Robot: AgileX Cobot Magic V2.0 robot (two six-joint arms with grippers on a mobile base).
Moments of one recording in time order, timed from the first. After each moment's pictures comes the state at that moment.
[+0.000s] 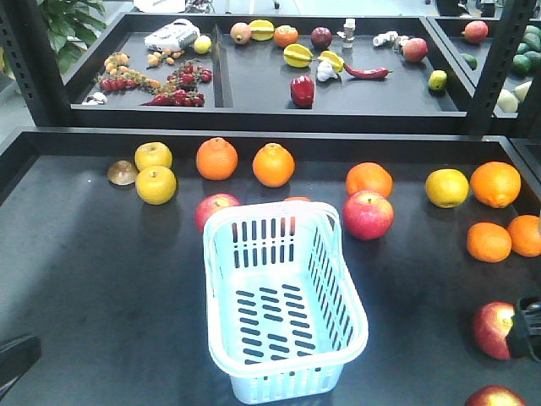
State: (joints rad) left arm -0.34 0.39 -0.33 -0.46 0.42 0.37; right arm -0.05 1.13 -0.85 -0.01 1.15 -0.11
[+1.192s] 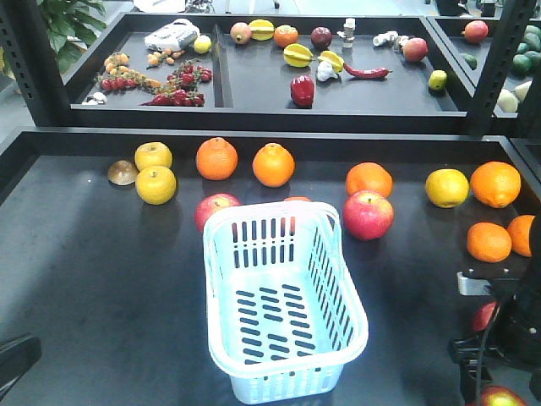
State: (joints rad) left arm -0.34 0.39 -0.33 -0.46 0.42 0.36; right arm -0.05 1.72 -0.86 0.01 1.02 -0.11
